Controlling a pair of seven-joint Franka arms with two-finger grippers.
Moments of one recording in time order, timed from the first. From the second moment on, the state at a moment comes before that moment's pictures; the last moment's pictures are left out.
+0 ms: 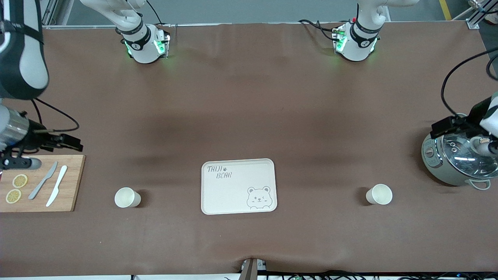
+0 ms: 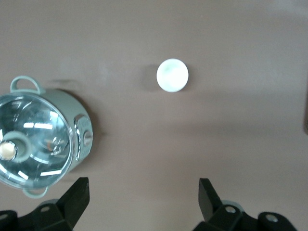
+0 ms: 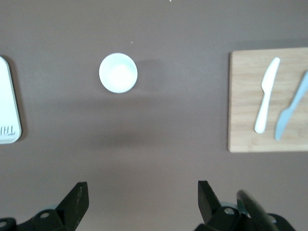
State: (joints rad) left arm -0.15 0.28 0.18 -1.35 -0.02 1.62 0.00; right arm -0.04 0.28 -0.02 -1.58 0.04 1.84 -0.05
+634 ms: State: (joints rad) left arm -0.12 0.41 0.18 -1.49 -0.01 2.01 0.01; right arm 0.01 0.55 -0.02 -1.58 0.05 2.13 -0.05
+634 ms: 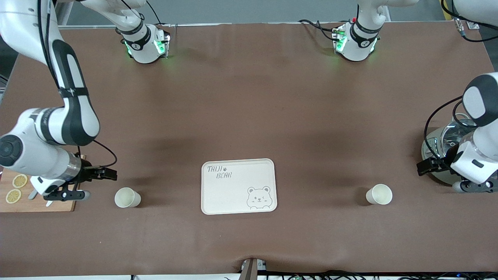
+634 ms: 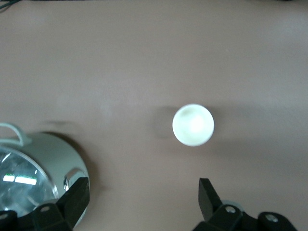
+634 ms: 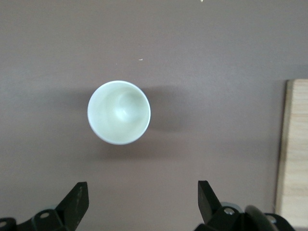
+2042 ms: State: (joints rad) left arm -0.15 0.68 0.16 -1.51 -0.04 2.33 0.00; right arm 0.01 0.74 -0.02 -1.48 0.05 2.33 -0.11
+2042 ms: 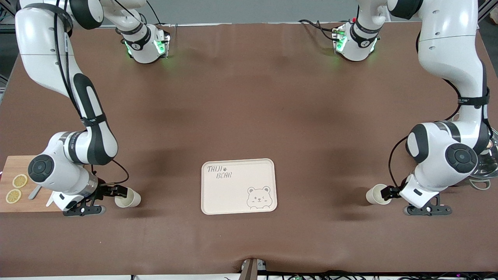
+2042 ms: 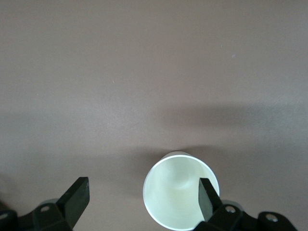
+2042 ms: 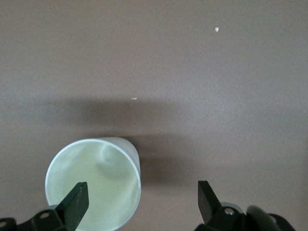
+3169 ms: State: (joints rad) left arm -0.15 0.74 0.16 -1.53 -0.07 2.38 0.00; right arm 0.01 0.79 -0.02 -1.47 0.06 2.37 -0.11
